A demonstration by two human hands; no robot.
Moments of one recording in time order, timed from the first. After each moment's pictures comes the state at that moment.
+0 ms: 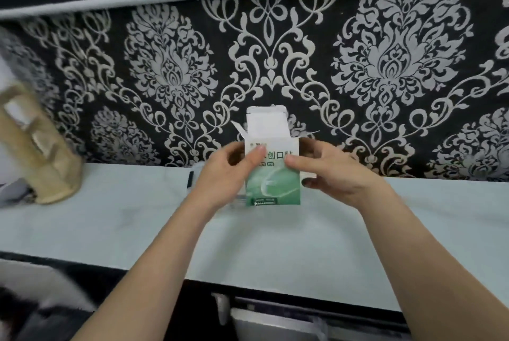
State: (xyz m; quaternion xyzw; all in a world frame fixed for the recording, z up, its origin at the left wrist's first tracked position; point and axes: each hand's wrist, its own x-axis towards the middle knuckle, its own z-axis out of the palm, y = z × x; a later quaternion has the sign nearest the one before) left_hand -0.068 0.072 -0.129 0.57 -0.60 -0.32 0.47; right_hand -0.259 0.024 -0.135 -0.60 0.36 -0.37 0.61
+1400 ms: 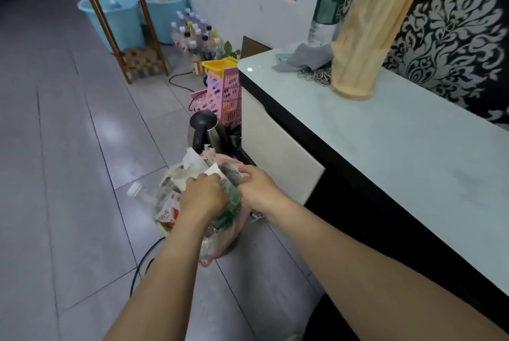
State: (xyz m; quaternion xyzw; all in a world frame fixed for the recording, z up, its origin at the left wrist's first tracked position) left_hand 0.439 0.310 -0.381 0.96 -0.21 -0.15 0.09; right_hand 0.366 0.212 -0.349 -0.74 0.28 0.04 0.61
